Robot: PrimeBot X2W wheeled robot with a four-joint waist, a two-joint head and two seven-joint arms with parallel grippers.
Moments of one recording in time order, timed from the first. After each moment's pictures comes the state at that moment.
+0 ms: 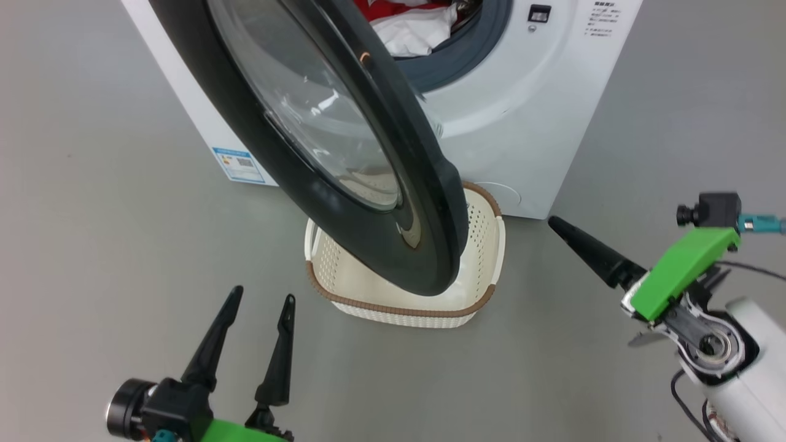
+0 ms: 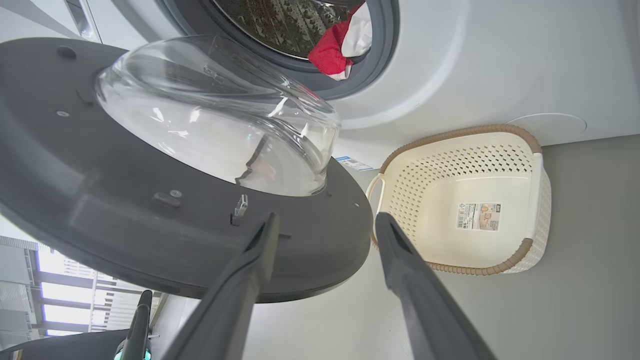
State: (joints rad) left arm -0.08 0.04 -0.12 0.07 -0.13 -0.09 -0.25; right arm -0.47 -0.42 0.45 0.35 1.54 0.12 0.23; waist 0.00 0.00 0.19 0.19
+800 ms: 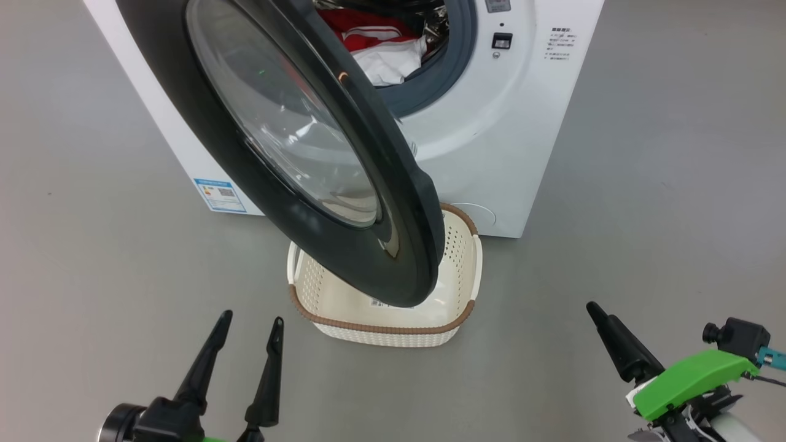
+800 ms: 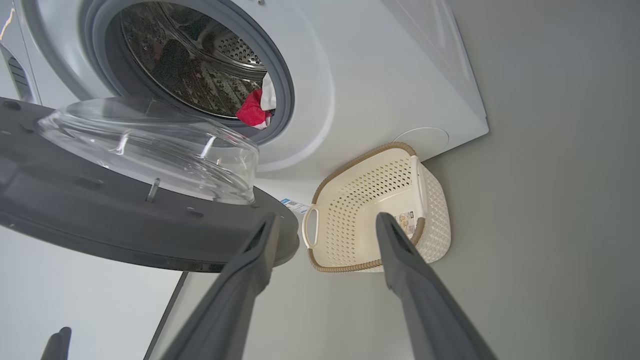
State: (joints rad) left arm -0.02 0.04 -0.09 0.08 -0.13 -0.10 -0.25; right arm -0.19 -0.39 0.46 0.38 1.47 0.12 -0.14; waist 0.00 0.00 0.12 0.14
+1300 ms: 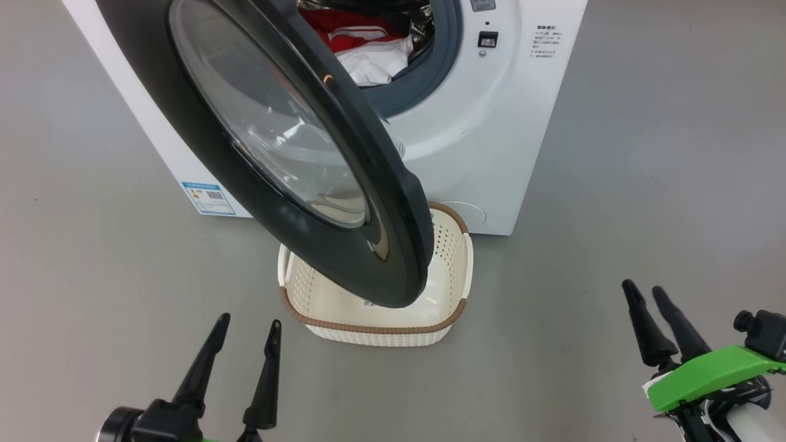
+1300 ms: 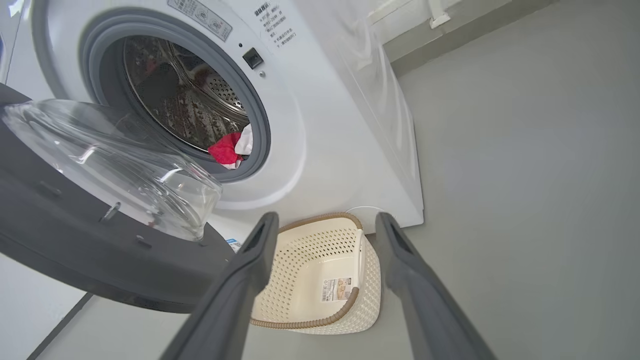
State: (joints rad) left arm -0.02 0.04 -0.08 0.09 -0.13 -0.10 -0.25; right arm -0.18 -0.35 0.33 0.43 1.13 0.12 -0.25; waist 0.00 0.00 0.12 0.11
